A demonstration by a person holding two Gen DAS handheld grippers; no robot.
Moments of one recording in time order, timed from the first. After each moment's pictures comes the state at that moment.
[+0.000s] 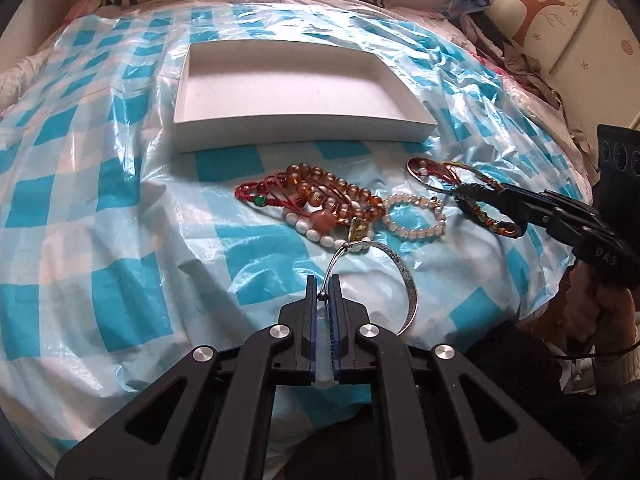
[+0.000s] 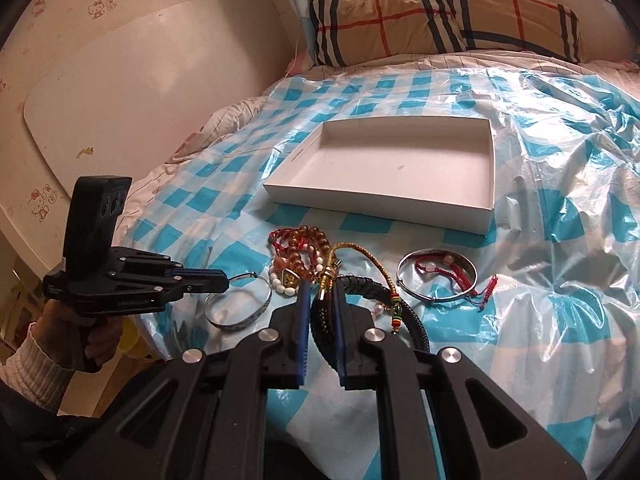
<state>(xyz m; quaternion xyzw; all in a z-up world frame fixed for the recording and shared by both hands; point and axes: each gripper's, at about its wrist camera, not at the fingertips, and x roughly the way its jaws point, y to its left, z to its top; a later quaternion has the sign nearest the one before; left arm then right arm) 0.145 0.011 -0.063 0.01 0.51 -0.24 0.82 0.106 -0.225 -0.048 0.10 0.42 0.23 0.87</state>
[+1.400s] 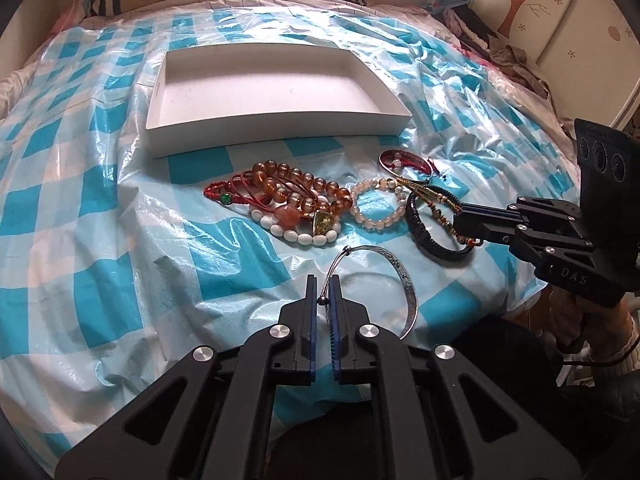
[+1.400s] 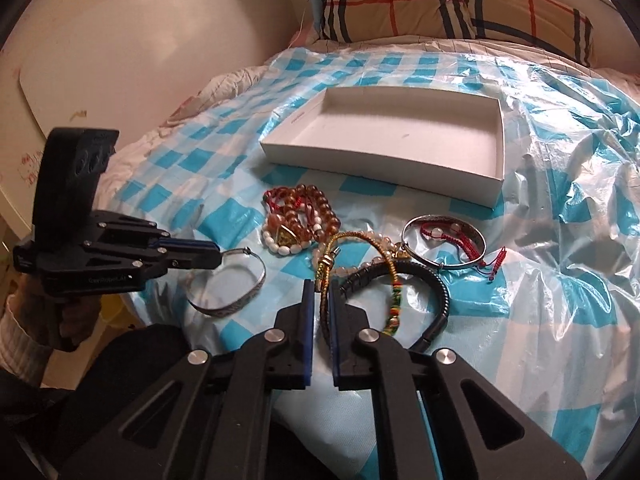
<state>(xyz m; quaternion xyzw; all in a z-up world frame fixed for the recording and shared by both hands) 0.130 -0.007 -0.055 0.02 0.50 -0.27 0.82 0.100 -0.213 -0.062 0.06 0.44 0.23 0.87</state>
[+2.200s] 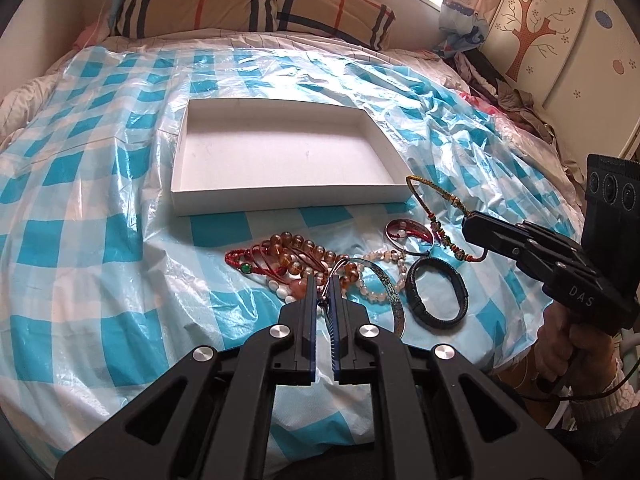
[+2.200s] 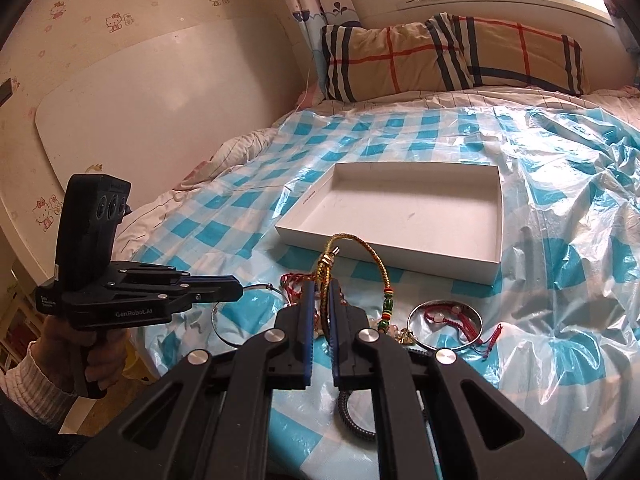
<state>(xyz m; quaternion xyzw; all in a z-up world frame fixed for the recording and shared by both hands) 0.152 0.000 -0.021 -0.02 0.45 -0.25 0.86 0.115 -0.210 -0.024 0.08 0.35 0.23 0.90</state>
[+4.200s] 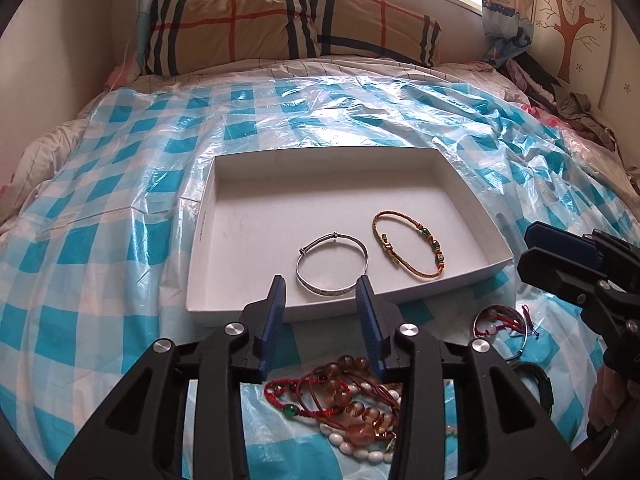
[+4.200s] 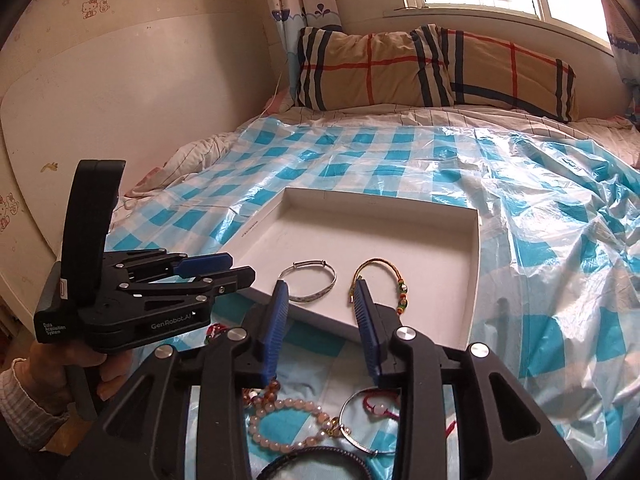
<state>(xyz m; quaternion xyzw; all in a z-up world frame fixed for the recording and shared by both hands) 0.238 -0.045 -0.035 0.04 0.40 -0.14 0.91 0.183 -0.214 -0.029 0.04 0.34 0.18 0.92</state>
